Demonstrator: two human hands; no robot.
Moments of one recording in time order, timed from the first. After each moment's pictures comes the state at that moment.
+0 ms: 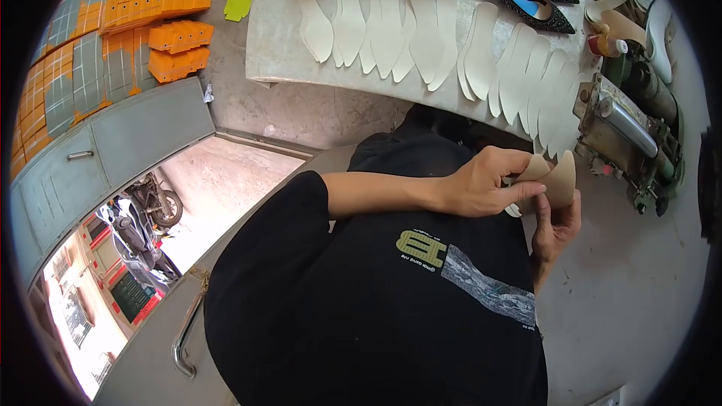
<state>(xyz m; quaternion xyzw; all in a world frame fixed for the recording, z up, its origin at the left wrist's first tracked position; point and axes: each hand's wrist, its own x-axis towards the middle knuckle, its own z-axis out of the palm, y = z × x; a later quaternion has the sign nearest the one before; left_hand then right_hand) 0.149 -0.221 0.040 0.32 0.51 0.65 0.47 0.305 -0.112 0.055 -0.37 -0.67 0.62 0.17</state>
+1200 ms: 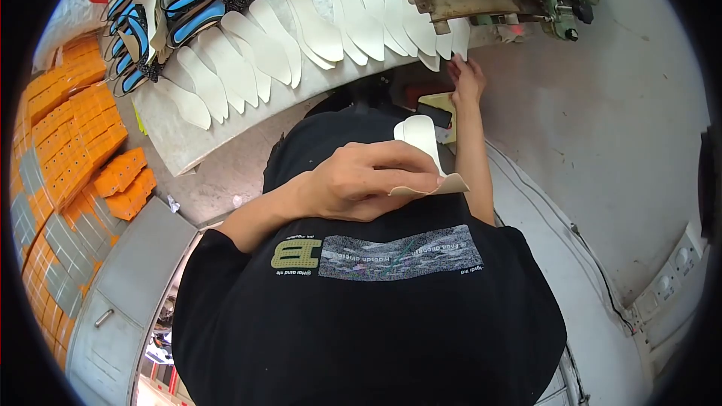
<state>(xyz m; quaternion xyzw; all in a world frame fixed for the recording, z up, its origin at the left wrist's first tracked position) 0.167 -0.218 0.068 0.59 0.36 0.56 0.46 0.387 -0.036 -0.204 -0.65 -0.24 0.62 0.38</state>
